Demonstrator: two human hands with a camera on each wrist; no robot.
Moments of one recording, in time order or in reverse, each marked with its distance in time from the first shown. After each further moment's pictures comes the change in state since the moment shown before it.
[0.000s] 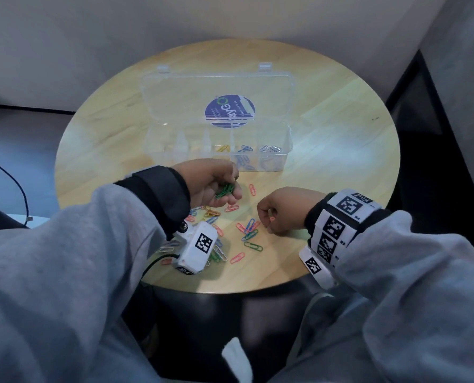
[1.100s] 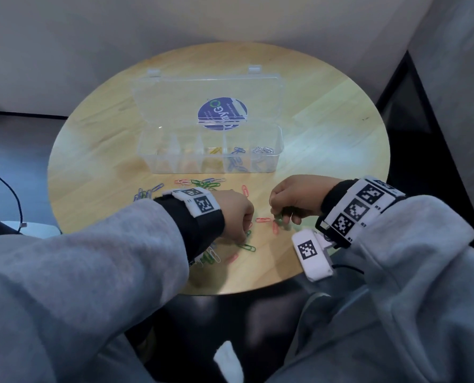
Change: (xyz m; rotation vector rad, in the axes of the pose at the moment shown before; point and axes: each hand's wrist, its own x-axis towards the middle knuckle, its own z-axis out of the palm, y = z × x) left_hand 0.005 -0.015 0.057 1.537 0.046 0.072; right_hand -0.014 0.026 -0.018 0.791 -0.105 0.175
